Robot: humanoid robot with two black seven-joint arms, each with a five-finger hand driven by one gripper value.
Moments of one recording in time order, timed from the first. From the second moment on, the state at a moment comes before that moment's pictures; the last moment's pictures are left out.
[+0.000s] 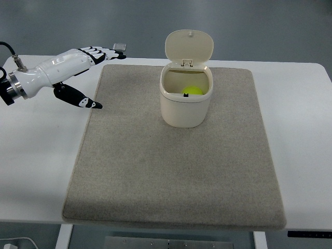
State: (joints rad) left arm -0.86 0.97 -0.38 -1.47 1.28 0.20 -0.47; right arm 0.01 0.00 -0.03 0.17 0.04 -0.04 0.29
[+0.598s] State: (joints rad) left arm -0.83 0.92 -0.44 -1.15 0.17 -0.41 -0.44; right arm 0.01 0.00 -0.03 0.17 0.04 -0.04 0.29
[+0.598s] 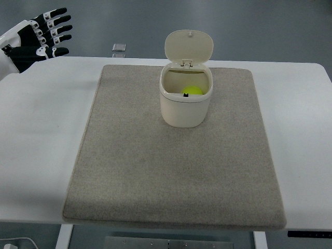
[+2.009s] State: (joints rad) left arm -0.81 0.74 -0.48 -0.93 -0.33 -0.61 -0.02; right arm 0.01 0.00 -0.02 0.22 0.05 -0.04 0.30
